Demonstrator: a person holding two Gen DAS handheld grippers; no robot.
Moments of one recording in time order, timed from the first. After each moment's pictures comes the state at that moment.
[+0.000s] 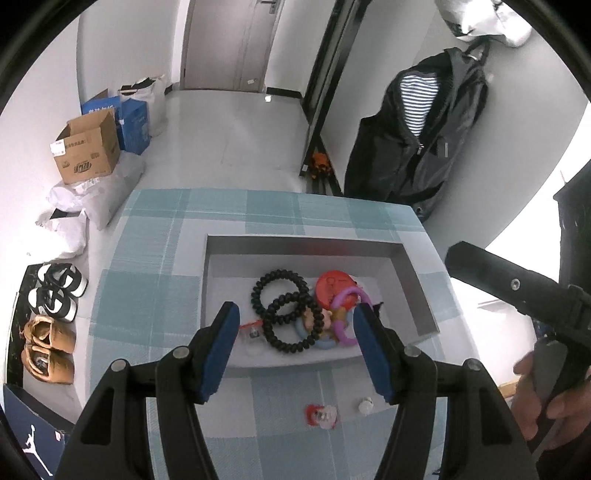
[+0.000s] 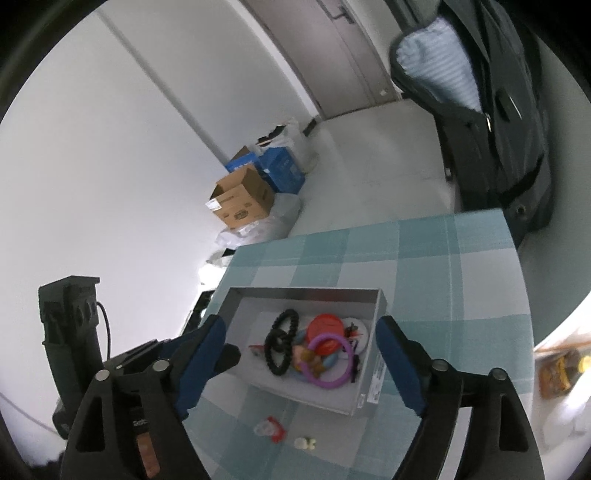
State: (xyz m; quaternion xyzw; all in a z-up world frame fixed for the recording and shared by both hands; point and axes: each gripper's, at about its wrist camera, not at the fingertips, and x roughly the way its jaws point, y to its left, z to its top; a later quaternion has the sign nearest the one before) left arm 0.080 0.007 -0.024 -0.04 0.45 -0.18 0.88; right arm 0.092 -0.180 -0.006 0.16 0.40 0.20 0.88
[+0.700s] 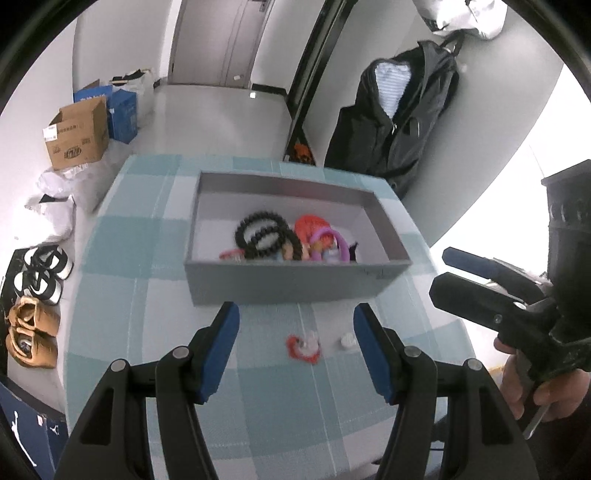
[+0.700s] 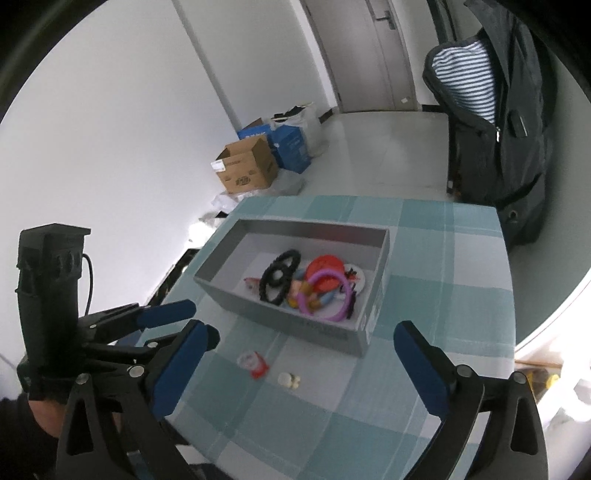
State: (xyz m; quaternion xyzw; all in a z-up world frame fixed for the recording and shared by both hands) left arm 0.035 0.013 -0.045 -0.06 0.45 -0.21 0.86; right arm 0.036 -0.161 -0.023 0.05 0.41 0.22 0.89
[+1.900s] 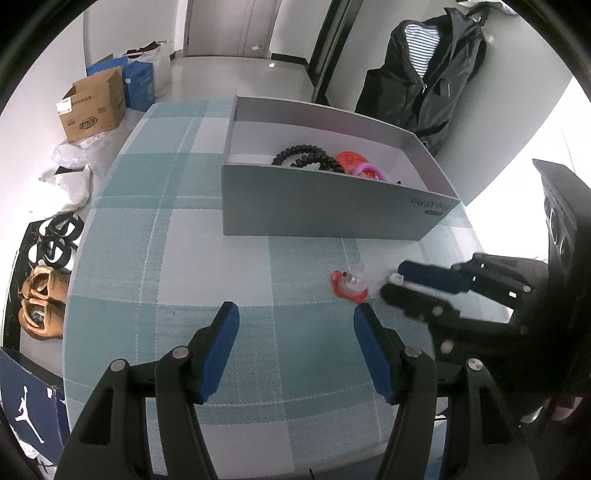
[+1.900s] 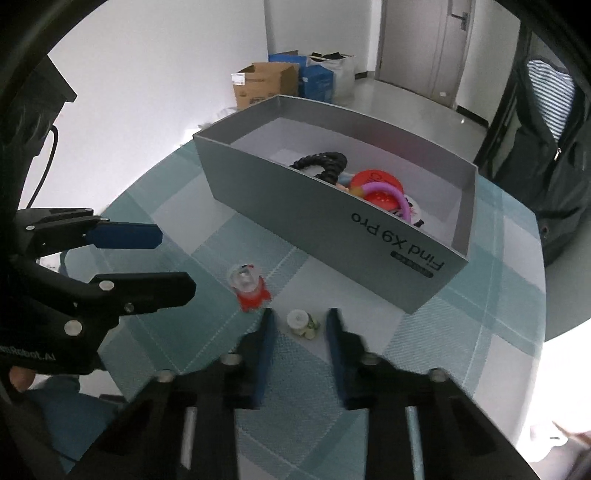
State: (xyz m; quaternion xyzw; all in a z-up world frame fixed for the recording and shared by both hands) left arm 0.025 0.022 -0.076 -0.04 0.50 -0.17 0.85; right arm 0.023 -0.098 -0.090 -0.13 0.47 0.22 0.85
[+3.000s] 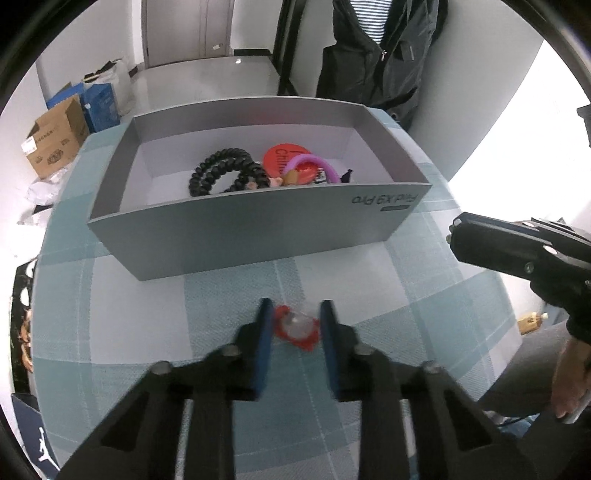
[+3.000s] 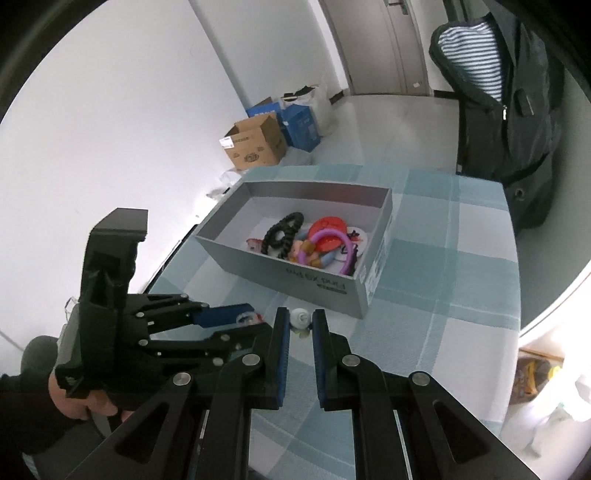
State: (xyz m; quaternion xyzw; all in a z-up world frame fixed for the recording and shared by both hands) left arm 0.040 -0.022 -0.082 0.02 0.51 -0.22 0.83; right arm 0.025 -0.170 -0.036 0.04 0.44 0.24 0.87
